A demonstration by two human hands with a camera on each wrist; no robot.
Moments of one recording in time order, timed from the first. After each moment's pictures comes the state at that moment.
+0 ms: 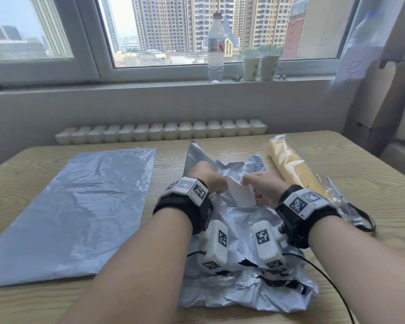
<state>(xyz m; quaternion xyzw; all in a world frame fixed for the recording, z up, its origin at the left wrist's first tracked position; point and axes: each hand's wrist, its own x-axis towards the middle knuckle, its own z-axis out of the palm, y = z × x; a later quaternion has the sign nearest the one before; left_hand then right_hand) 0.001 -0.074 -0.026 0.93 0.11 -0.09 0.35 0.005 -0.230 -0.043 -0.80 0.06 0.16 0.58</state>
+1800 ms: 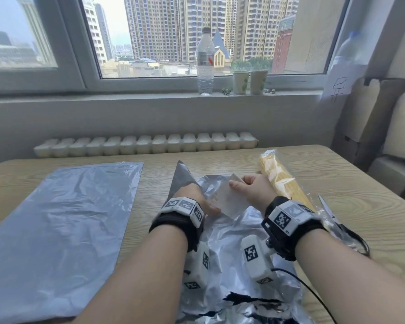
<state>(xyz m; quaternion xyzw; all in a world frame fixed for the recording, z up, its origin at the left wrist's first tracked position) 0.038 -0.068 -0.055 0.96 0.07 -0.09 0.26 0.047 -0.241 -0.055 -0.83 -0.02 0.01 0.55</state>
